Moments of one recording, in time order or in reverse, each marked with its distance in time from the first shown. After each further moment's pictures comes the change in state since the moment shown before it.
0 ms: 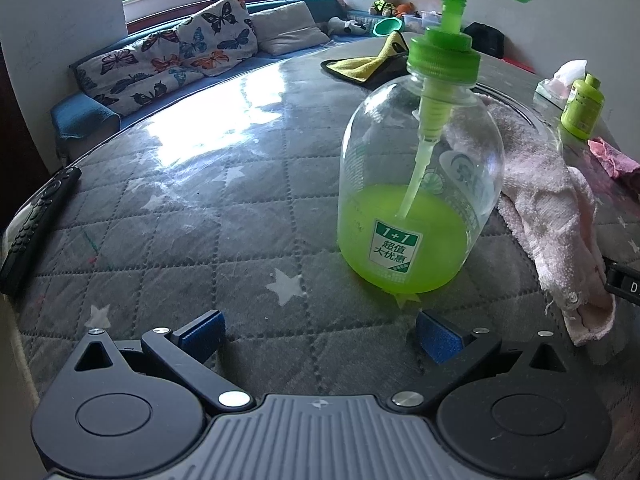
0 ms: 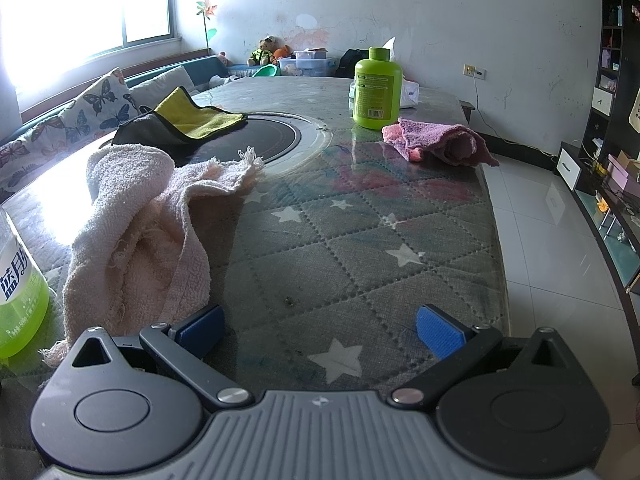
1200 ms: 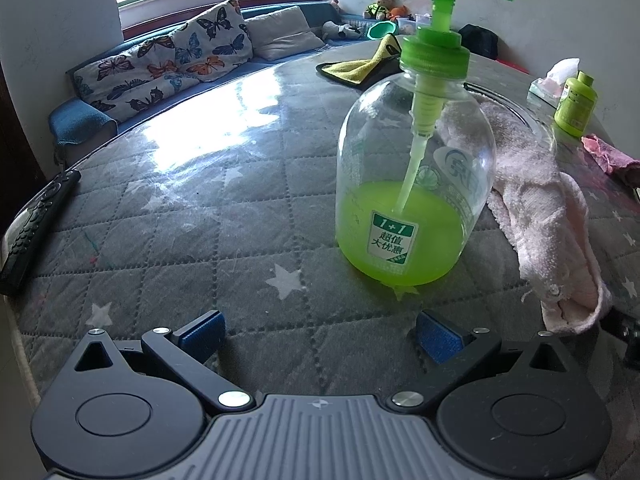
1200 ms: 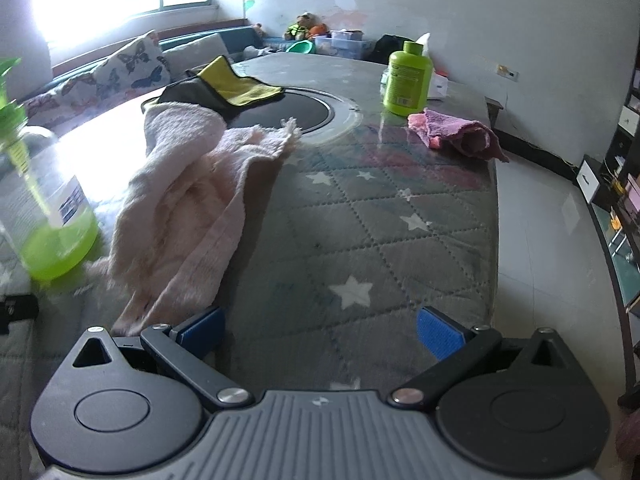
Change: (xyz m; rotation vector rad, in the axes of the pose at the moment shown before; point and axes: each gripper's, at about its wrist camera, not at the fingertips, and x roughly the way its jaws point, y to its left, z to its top) left arm -0.006 0.004 -0.008 0.019 -0.013 -0.011; right arm -0.045 0.010 -0.017 -0.132 0.074 0.051
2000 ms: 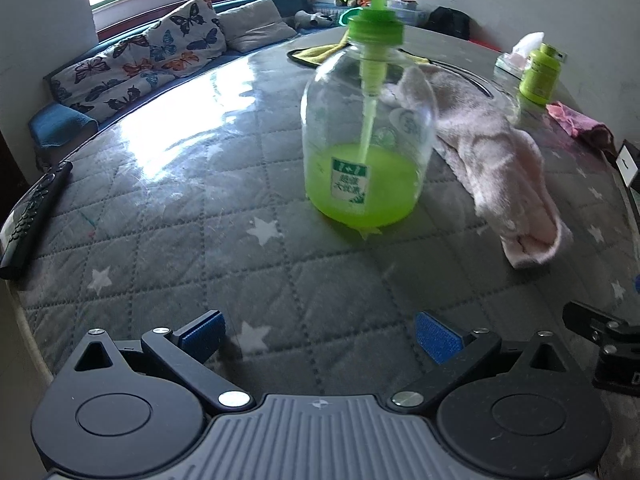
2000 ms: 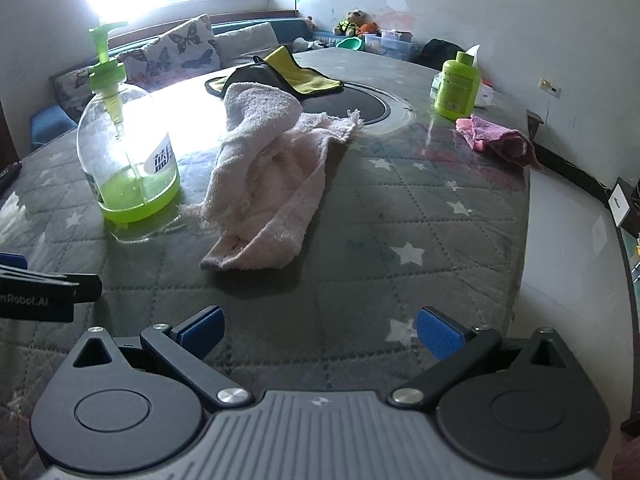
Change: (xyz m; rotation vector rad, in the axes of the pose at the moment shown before) left arm -0.027 -0.011 -0.027 0.071 0.035 -0.055; right arm -0.038 0.025 -0.021 -0.099 0.016 0.088
